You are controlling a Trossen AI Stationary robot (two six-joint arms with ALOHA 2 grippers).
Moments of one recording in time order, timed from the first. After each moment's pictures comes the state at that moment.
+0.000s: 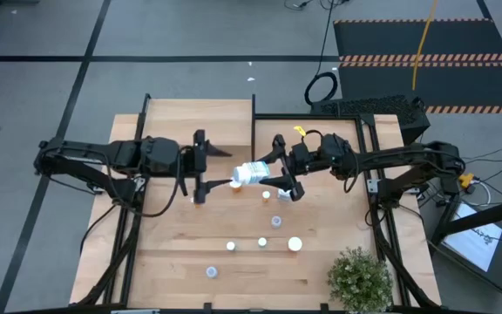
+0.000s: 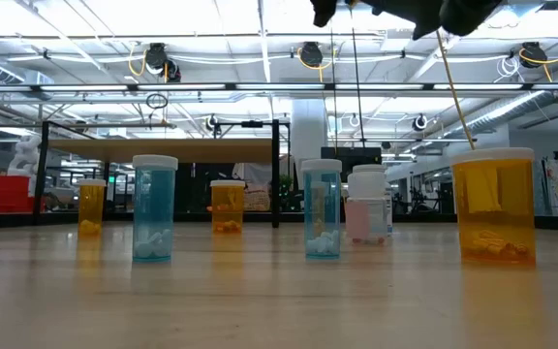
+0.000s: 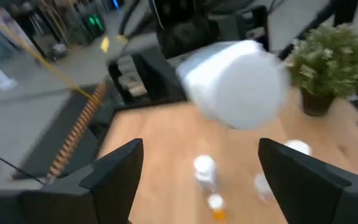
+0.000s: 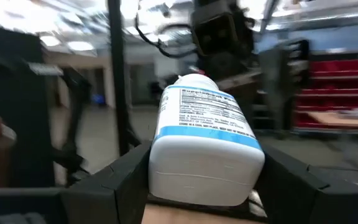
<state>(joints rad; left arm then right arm) -0.13 1.17 1.23 -0.39 -0.22 0.14 -0.11 1.41 0.83 0.81 -0.38 0.11</state>
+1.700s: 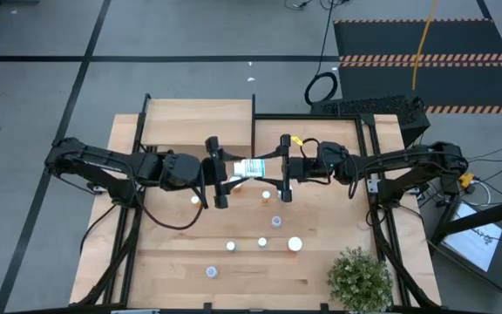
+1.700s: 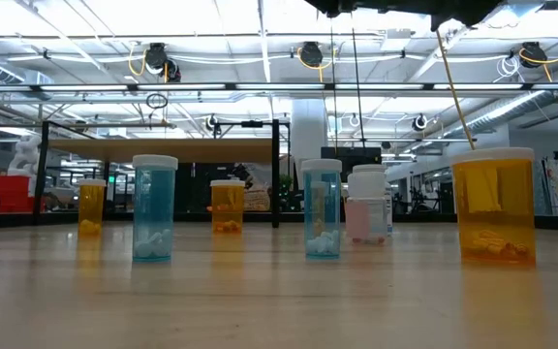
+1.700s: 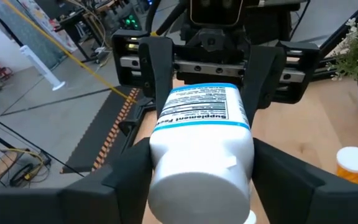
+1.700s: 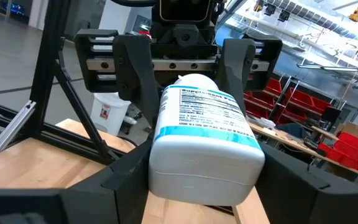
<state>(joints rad) -0.18 1.32 1.23 -0.23 -0.44 0.22 -0.04 1.38 0.82 0.67 -0.10 -0.36</state>
